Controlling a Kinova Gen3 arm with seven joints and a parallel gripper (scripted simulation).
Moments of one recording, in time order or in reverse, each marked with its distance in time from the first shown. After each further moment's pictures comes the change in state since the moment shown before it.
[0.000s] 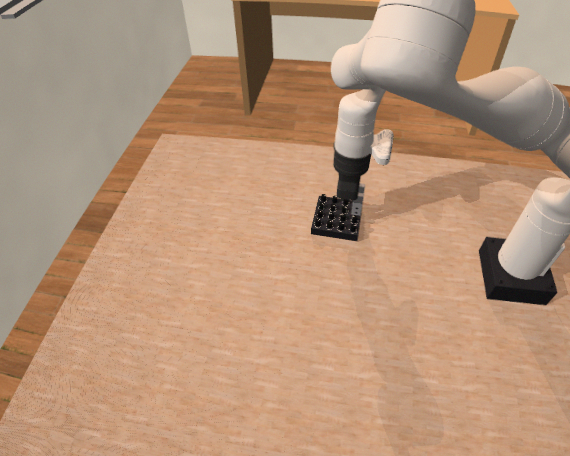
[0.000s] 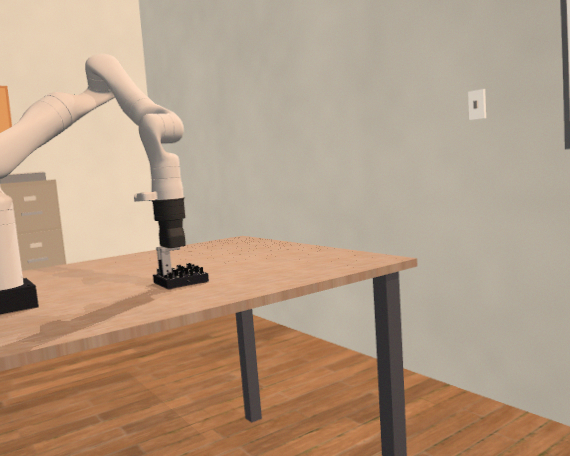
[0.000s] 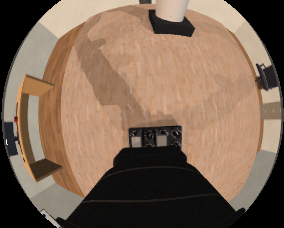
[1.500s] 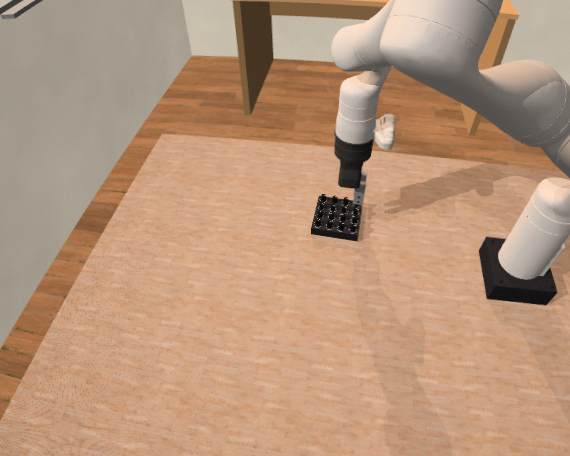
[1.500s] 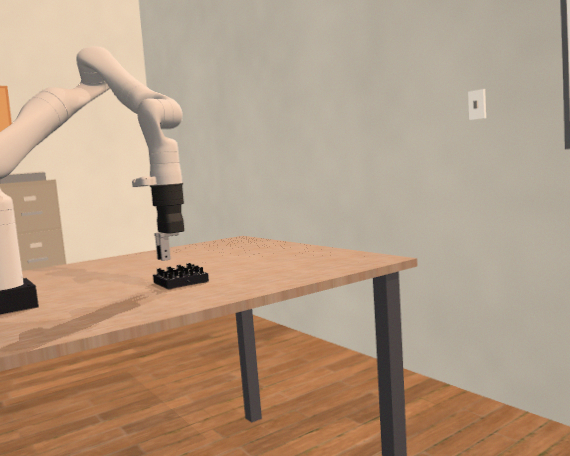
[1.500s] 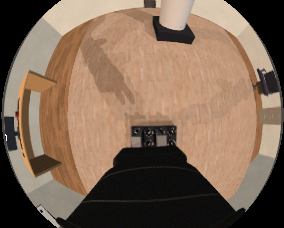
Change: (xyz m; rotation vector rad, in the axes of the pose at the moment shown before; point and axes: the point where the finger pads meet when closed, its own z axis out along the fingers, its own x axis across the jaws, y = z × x) arm 0.000 0.000 -0.035 0.002 0.002 -0.039
